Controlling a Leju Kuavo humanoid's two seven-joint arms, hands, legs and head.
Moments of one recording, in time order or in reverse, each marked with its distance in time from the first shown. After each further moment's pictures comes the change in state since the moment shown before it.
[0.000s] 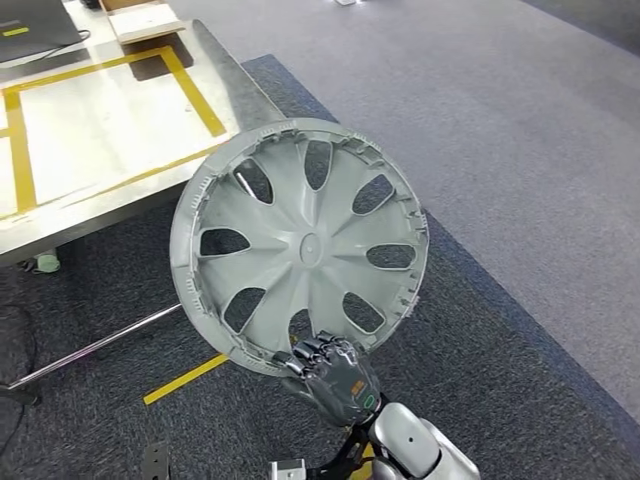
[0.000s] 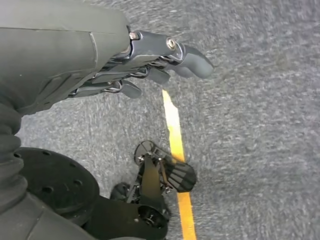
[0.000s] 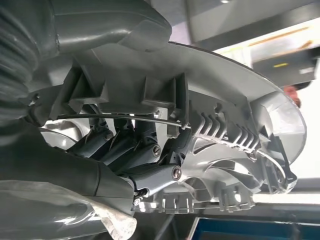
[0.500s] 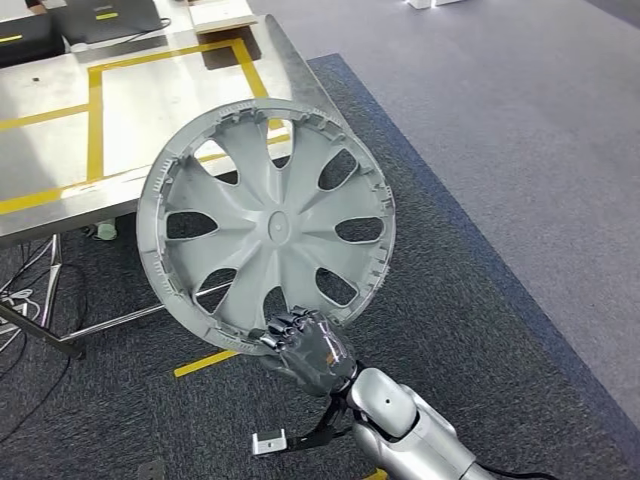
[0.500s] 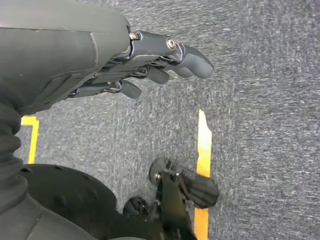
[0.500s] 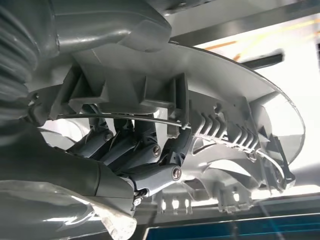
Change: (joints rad) left arm 0.038 0.016 -0.005 0.000 -0.037 0.051 0.022; right arm -0.146 0.077 0.031 0.127 -0.055 0.039 -0.045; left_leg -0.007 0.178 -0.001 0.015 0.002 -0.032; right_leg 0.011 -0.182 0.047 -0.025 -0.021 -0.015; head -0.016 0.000
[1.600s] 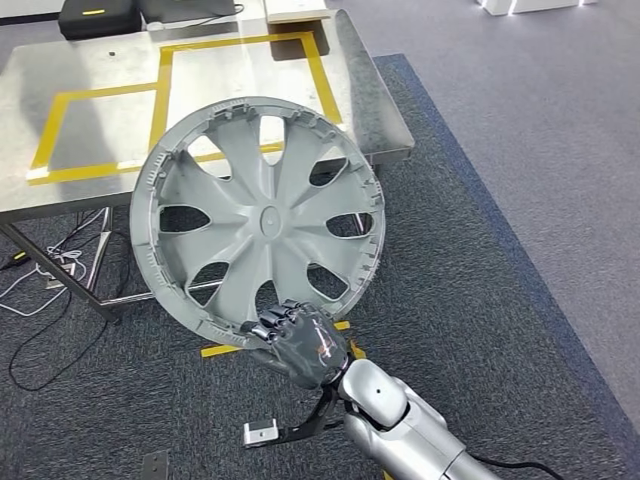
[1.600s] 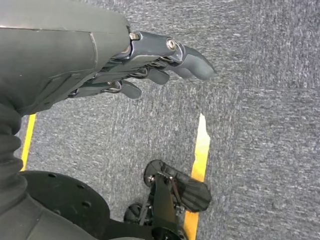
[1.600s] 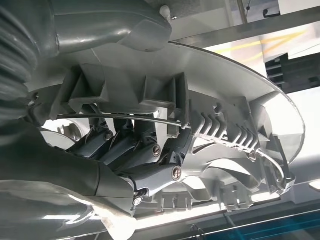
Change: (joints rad) left arm -0.008 0.002 -0.025 0.000 -0.010 0.001 -0.020; right arm -0.050 0.037 0.024 0.079 -0.053 -0.008 -0.012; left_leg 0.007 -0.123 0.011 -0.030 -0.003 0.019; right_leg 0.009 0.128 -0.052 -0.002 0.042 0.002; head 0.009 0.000
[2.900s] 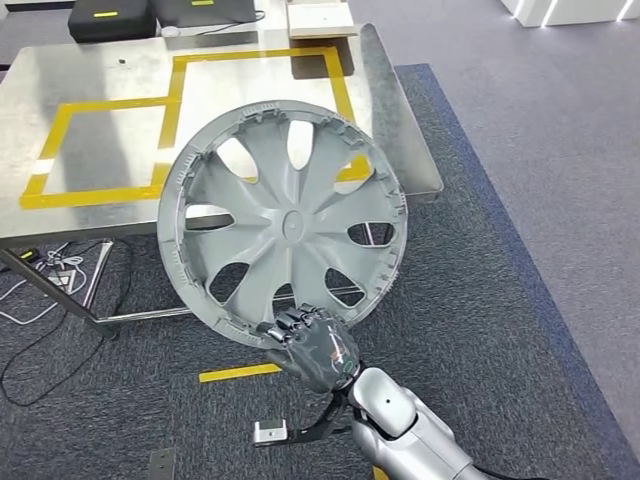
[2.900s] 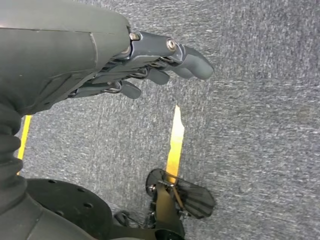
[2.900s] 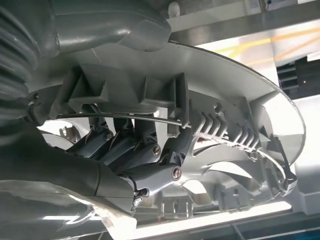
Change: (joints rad) left arm 0.004 -0.002 -0.022 0.000 -0.046 0.020 0.021; right arm 0.045 -0.001 -0.050 0.017 0.027 -0.046 0.015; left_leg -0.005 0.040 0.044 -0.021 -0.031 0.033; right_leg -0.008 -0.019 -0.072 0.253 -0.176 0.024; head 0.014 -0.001
